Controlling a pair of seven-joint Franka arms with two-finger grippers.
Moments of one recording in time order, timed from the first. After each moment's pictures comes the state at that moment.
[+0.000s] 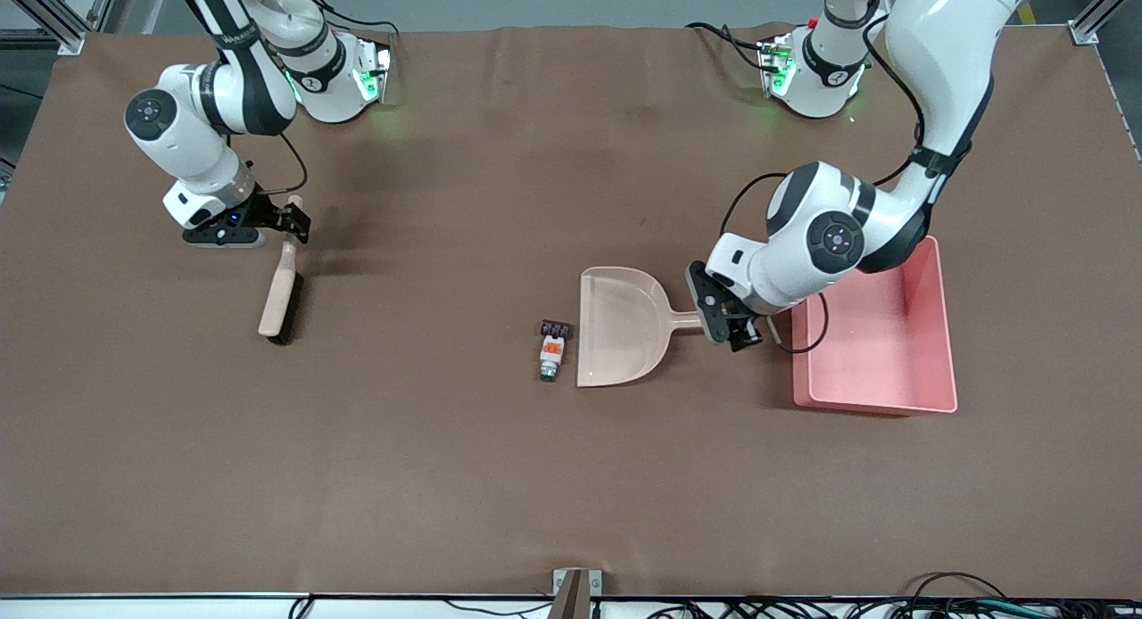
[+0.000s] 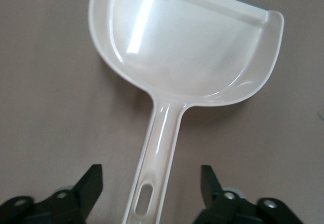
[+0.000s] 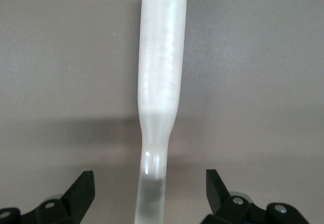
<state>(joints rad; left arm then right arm) -0.01 0.47 -0.46 -1.93 0.00 2.38 0.93 0.03 -0.08 -0.09 -2.79 -0.03 2.76 -0.02</state>
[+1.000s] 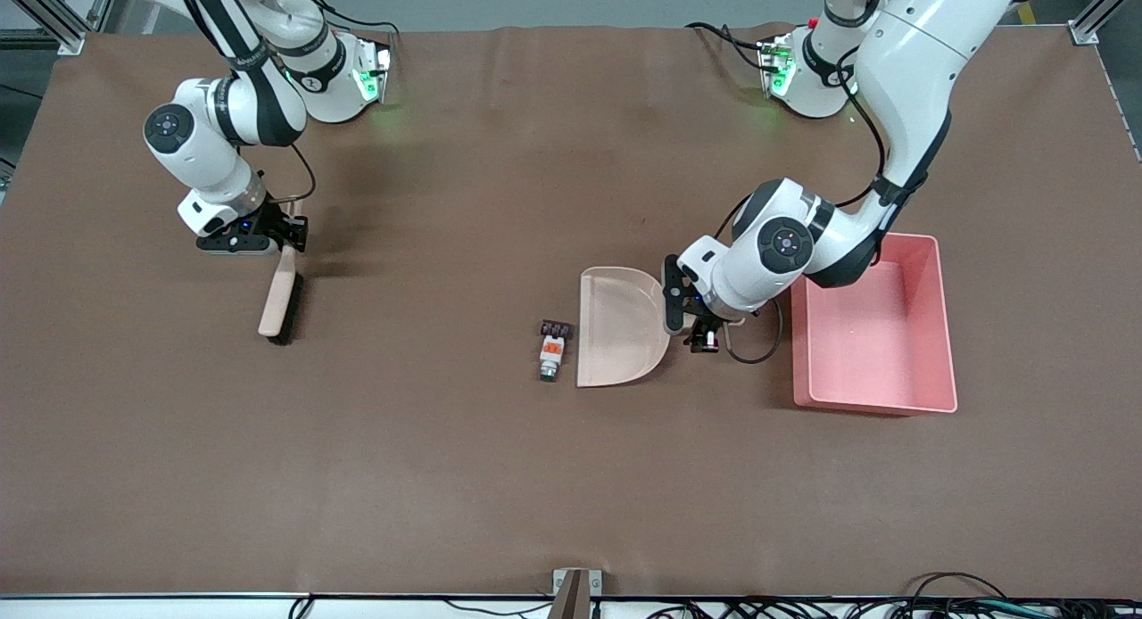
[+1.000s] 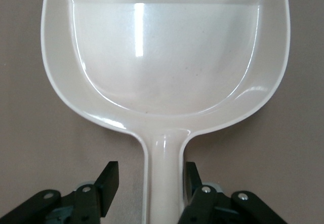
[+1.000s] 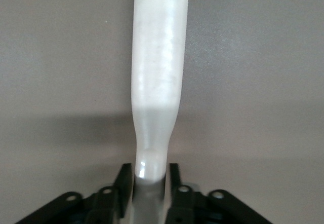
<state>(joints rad) -0.06 0.56 -0.47 -1.92 0.14 2.50 1.04 0.03 -0.02 -0.09 -2.79 -0.03 2.82 -0.02</state>
